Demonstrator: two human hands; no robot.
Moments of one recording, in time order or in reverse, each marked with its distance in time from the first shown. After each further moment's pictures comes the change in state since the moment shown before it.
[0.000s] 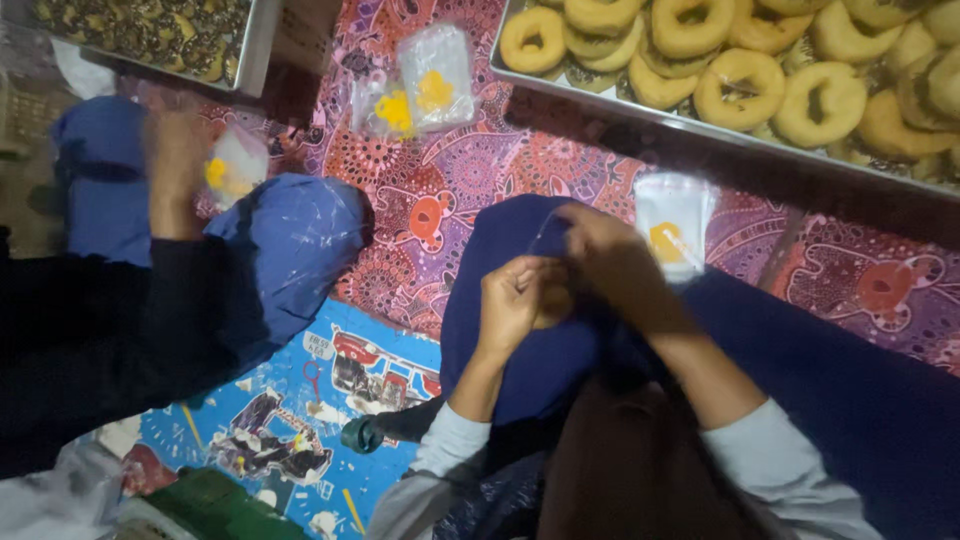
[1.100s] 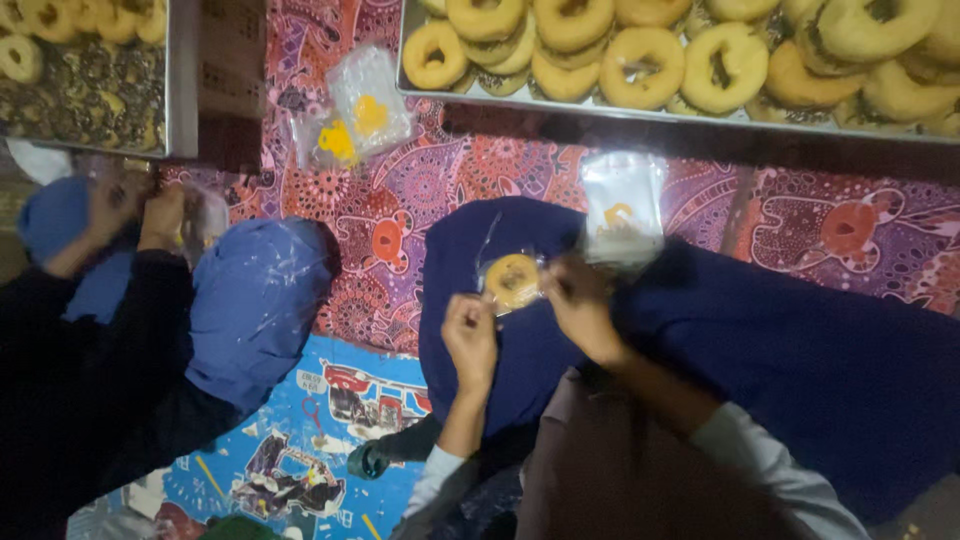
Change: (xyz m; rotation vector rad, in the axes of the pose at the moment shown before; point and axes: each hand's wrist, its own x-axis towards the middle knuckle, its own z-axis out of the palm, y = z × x) left_hand -0.024 -0.008 0.012 0.374 0.360 -0.024; right_hand -0.071 0.071 0.081 0.233 0.362 -0.001
